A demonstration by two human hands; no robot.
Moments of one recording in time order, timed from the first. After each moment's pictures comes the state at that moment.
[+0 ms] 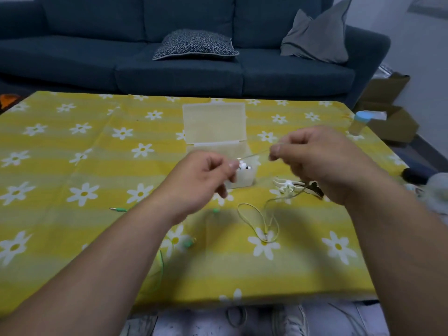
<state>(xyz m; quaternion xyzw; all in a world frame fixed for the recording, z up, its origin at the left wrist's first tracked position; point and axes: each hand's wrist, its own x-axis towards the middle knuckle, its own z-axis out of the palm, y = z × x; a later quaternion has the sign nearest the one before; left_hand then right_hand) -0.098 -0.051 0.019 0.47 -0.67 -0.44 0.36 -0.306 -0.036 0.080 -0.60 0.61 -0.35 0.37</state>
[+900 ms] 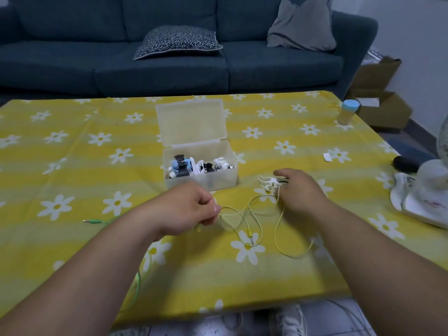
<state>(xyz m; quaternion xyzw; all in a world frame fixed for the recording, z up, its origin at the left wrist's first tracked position) -0.117 -0.056 -0.001 0.54 -0.71 -0.44 0.08 -0.381 -0.089 -0.065 -0.58 0.76 -0.18 0.24</state>
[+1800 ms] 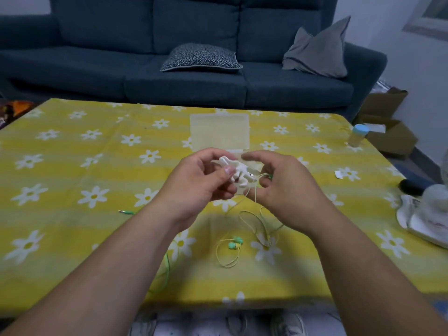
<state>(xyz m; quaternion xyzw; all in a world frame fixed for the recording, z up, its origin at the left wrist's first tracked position) -0.095 -0.031 0.035 0.41 -0.51 -0.59 0.48 -0.266 -0.018 0.053 -0.71 0.59 -0.30 0.24</state>
